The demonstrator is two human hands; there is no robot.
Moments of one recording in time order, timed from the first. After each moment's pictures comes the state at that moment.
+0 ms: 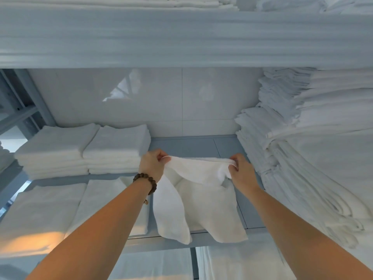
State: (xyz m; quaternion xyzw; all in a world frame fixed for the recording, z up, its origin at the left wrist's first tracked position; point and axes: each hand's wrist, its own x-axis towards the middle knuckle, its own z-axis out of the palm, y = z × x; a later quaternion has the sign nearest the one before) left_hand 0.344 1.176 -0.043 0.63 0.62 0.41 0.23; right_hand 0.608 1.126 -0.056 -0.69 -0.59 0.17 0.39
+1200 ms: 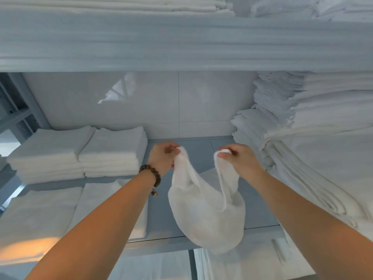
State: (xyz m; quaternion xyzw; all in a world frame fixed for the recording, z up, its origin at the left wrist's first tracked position) left_hand 0.371 1.178 -0.011 0.59 0.53 0.45 0.41; right_hand 0.603 1.128 0.003 -0.64 -0.60 0.25 0.42
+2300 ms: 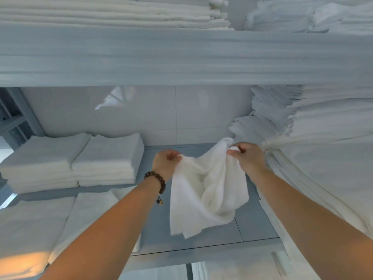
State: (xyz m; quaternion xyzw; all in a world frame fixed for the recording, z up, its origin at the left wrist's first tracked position) left_hand 0.396 1.202 -0.017 0.59 0.58 0.42 0.37; right_hand 0.636 1.164 0.013 -0.67 -0.52 0.23 0.47
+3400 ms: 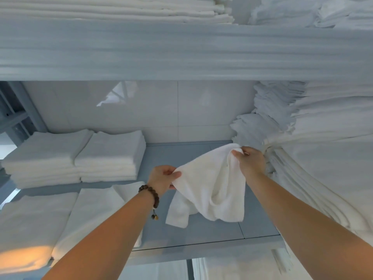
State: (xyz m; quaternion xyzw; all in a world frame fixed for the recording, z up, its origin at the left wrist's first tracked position) left_hand 0.376 1.176 -0.054 0.50 0.55 0.40 0.54; right_hand 0.630 1.164 -0.012 -0.72 -0.43 0.20 0.51
